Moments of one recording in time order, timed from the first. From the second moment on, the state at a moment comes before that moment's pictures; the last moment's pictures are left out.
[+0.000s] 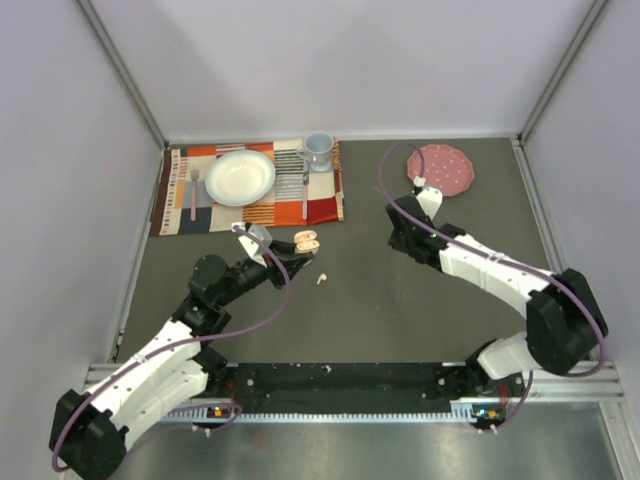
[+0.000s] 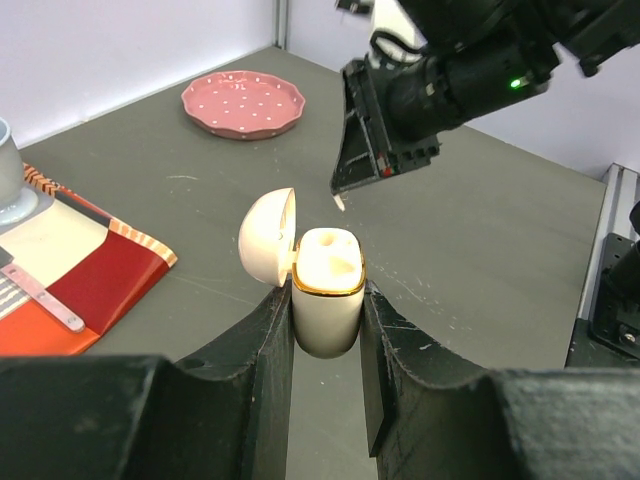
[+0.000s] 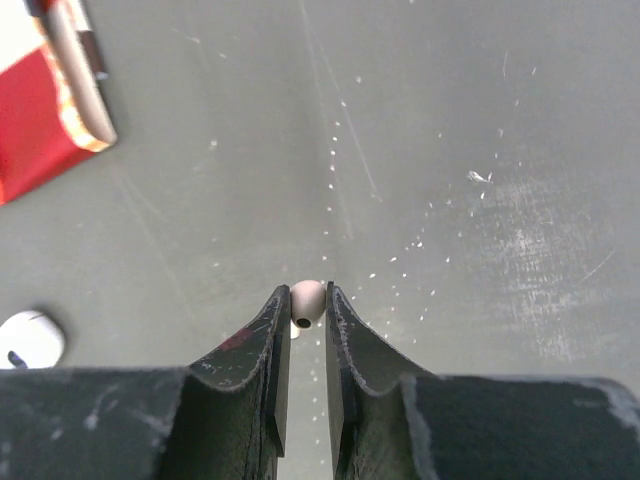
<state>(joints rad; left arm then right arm) -0.56 0.72 0.39 0.43 0.43 -0.16 0.60 1.44 0.93 -0.36 0.43 0.79</state>
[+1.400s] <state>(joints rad) -0.69 0.91 0.27 0.93 0.32 -0.19 1.28 1.19 1.09 -0.05 1.00 0.35</state>
